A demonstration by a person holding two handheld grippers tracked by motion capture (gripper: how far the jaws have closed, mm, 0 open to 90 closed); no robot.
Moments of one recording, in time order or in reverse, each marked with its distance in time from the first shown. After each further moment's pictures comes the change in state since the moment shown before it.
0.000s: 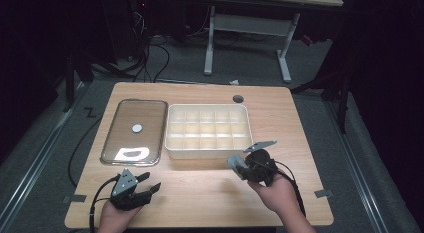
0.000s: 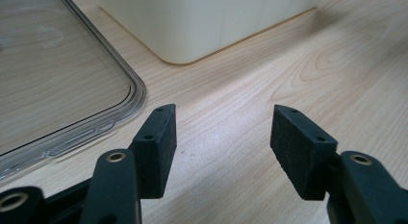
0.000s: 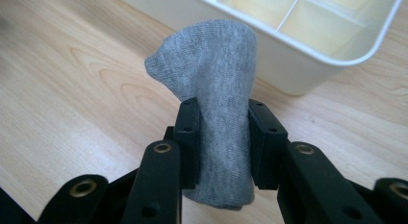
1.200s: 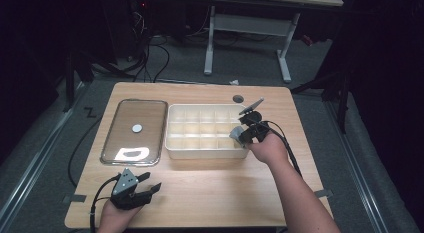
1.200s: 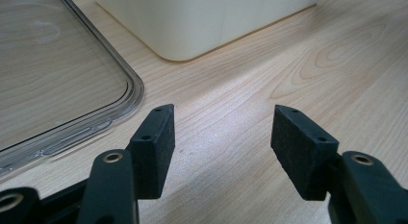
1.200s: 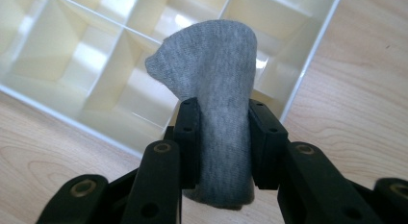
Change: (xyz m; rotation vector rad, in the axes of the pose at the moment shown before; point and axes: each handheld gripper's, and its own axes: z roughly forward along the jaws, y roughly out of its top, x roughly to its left) left arm 0.002 -0.001 0.003 0.001 -0.018 -0.015; right arm -0.060 0.092 0.048 0.235 -0.105 0.113
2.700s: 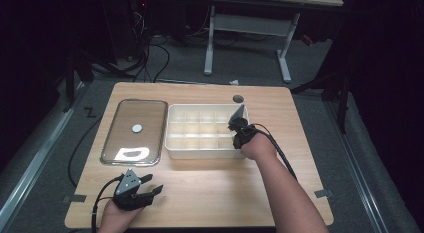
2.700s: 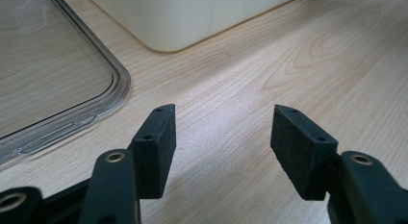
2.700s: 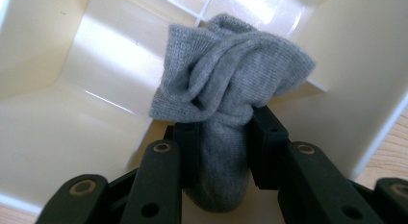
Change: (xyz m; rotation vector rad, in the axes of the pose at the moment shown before) left arm -0.003 -0.002 0.005 0.034 -0.026 0.013; right arm 0.013 0.014 0.056 0.266 -0.087 -0.050
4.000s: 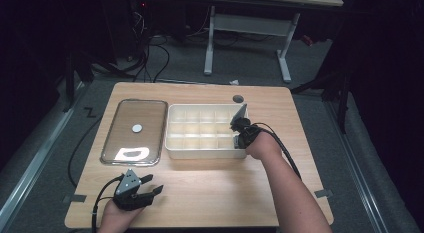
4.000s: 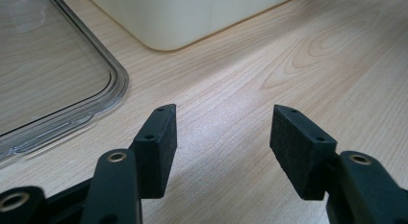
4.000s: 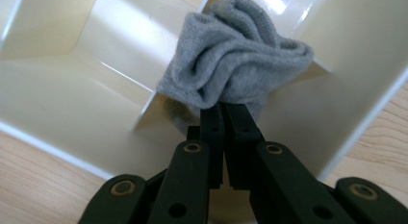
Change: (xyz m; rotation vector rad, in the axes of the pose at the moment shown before) left arm 0.001 0.000 0.001 0.000 -0.008 -0.005; right arm -0.008 -0.005 -0.007 0.037 0.065 -0.065
